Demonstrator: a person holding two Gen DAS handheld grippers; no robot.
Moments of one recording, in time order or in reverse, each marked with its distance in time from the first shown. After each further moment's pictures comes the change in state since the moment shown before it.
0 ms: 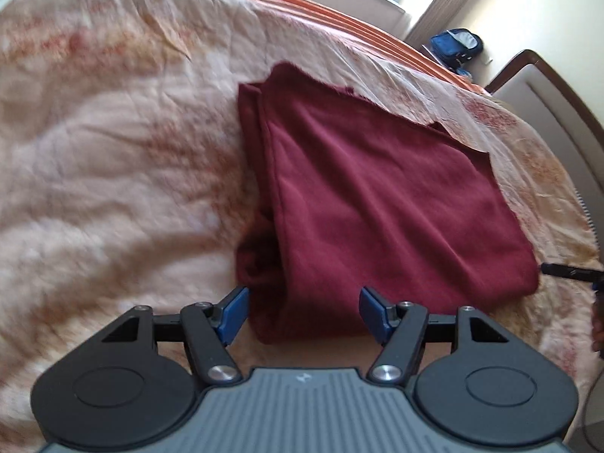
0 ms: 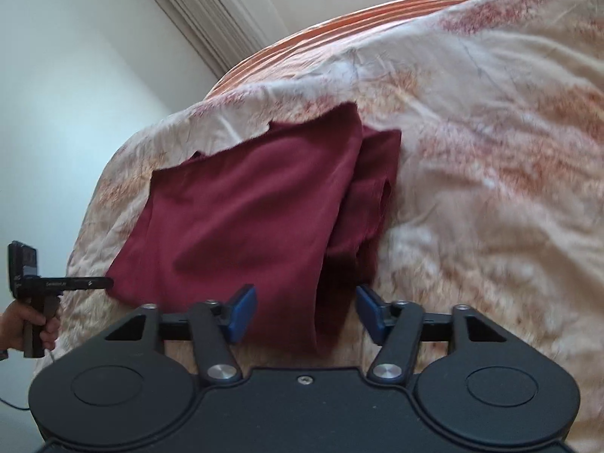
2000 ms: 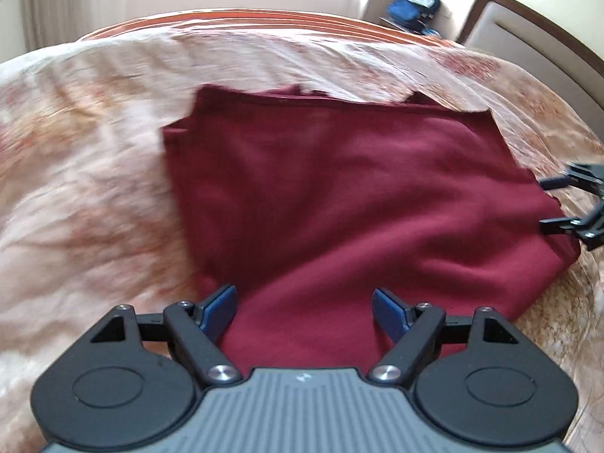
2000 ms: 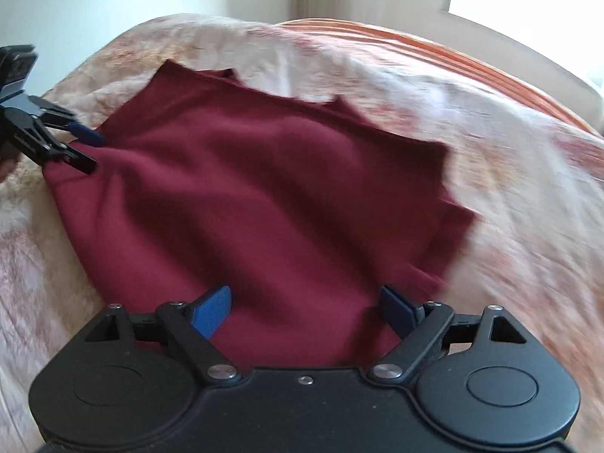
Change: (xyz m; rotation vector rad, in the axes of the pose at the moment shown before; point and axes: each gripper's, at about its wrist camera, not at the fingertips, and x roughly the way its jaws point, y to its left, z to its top) left arm 0.047 -0.038 0.020 0.279 -0.027 0.107; right arm 0.083 0.035 0.022 -0.588 0.073 -0.203
